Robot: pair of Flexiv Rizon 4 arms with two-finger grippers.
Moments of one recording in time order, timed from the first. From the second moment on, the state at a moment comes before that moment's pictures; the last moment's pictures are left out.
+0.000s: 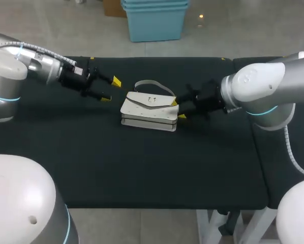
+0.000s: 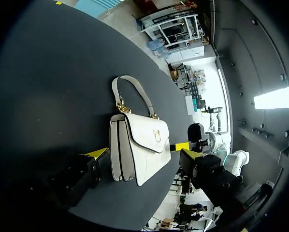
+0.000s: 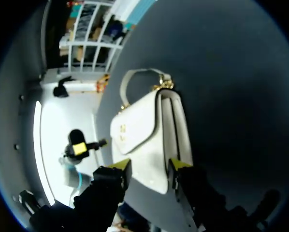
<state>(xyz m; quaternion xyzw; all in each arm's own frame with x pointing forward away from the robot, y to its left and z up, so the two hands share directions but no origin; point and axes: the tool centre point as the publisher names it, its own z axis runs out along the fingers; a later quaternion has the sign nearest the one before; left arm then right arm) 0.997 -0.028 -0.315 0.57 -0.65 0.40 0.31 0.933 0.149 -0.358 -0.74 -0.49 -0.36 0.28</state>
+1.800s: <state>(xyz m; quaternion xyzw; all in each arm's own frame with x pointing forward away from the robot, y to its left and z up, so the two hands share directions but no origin) 1.015 0.037 -0.305 0.55 -0.74 0.26 0.29 0.965 0.101 -0.363 -0.71 -0.55 -0.32 0.31</state>
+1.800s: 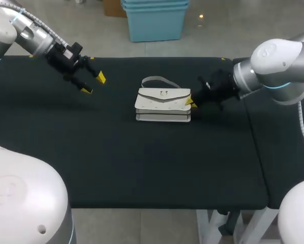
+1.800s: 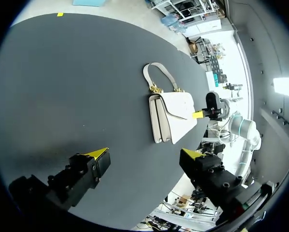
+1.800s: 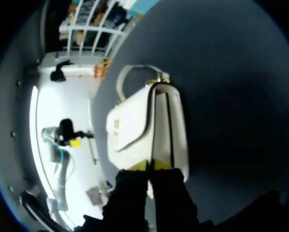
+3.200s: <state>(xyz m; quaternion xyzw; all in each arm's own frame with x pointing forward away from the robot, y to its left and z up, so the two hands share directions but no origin) 1.067 0.137 -0.258 0.64 -0.75 0.11 0.14 1.097 -0.170 -0.371 -0.77 -0.55 -0.28 0.14</state>
